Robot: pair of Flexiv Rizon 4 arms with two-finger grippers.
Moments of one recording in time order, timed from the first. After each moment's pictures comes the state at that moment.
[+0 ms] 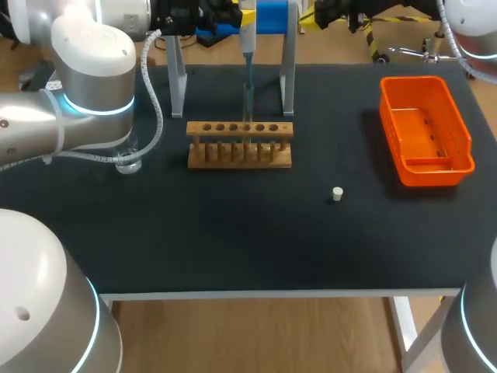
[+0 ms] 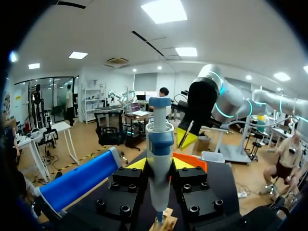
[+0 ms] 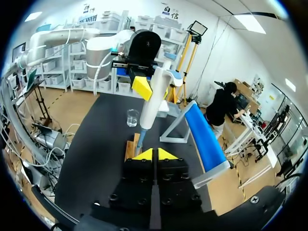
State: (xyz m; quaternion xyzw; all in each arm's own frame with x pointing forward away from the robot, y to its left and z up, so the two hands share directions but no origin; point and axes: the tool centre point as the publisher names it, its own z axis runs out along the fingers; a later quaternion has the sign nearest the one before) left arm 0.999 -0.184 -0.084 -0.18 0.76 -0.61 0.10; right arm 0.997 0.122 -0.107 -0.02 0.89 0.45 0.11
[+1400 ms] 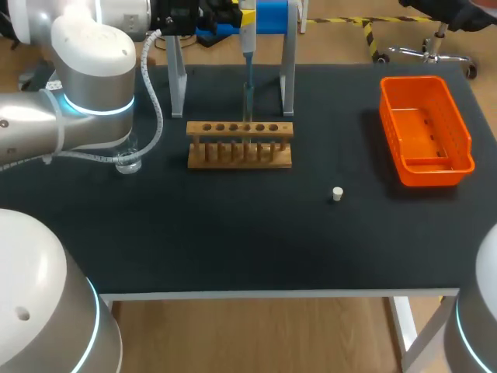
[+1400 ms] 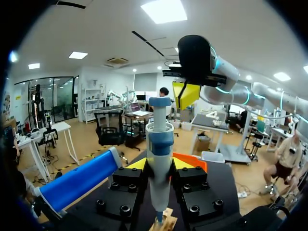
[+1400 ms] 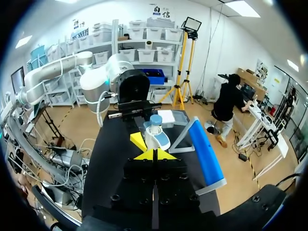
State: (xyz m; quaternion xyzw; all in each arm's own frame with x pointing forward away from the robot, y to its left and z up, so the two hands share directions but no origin) left arm 0.999 -0.184 -0.084 -0.18 0.76 -0.61 0.10; right arm 0.998 0.161 -0.024 0.02 0.90 0.44 0.04
